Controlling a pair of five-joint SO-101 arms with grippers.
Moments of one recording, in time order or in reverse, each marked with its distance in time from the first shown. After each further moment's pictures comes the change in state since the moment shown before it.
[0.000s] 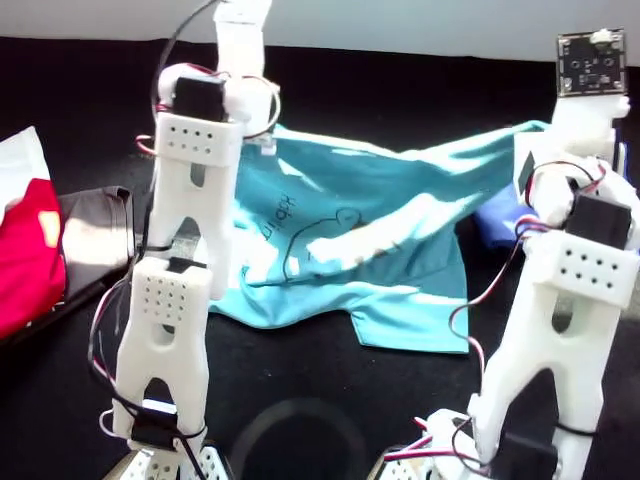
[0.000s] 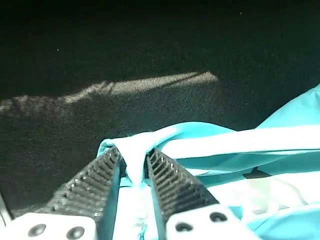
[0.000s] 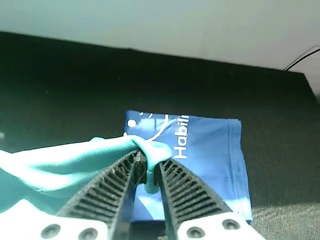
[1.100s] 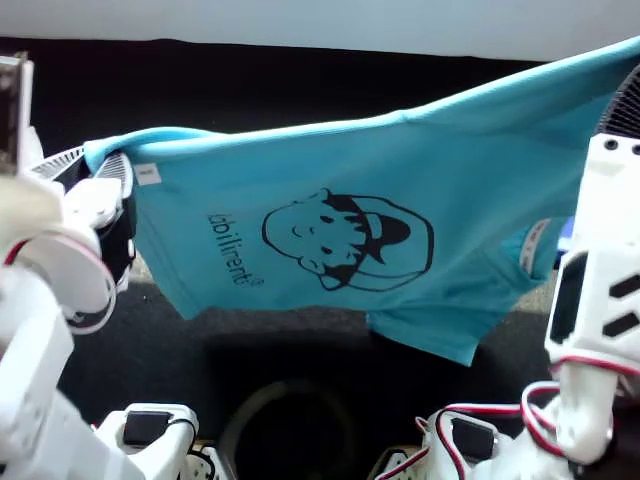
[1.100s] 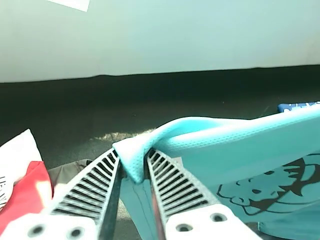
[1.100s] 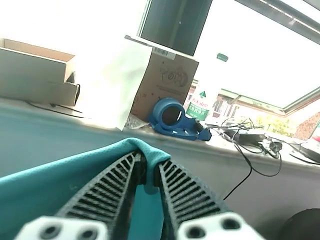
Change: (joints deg) left arm -11.0 -81.1 48.3 0.3 -6.9; right arm -0.1 -17.1 -33.8 7.9 -0.6
